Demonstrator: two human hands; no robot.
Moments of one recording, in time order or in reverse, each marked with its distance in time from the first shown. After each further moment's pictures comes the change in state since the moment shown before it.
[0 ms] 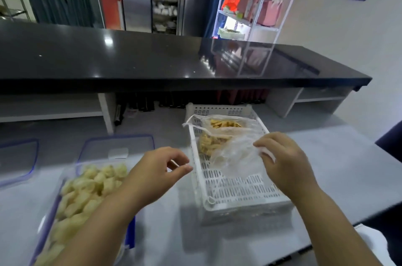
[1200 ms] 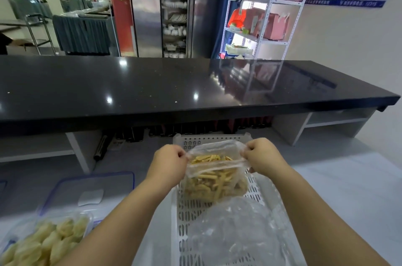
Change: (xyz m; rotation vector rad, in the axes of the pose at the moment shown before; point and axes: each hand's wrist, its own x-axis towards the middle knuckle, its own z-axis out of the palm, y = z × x) left_hand 0.151 0.039 0.054 -0.014 0.147 -0.335; right_hand 0.117 0.089 0.067 0.418 -0.482 0.706
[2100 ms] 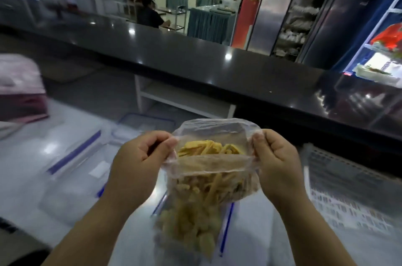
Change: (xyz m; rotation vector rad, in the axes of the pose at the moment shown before) left_hand -0.204 -0.148 -0.215 -0.250 0.696 0.091; right_hand -0.176 -0.197 0.156 0.631 -0.216 -0.697
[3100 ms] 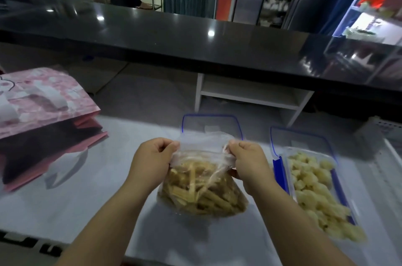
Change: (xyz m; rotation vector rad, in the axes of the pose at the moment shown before) left_hand 0.115 -0.177 -0.201 0.014 -0.233 -0.412; right_hand 0.007 -0.013 0.310 0.089 0.103 0.700
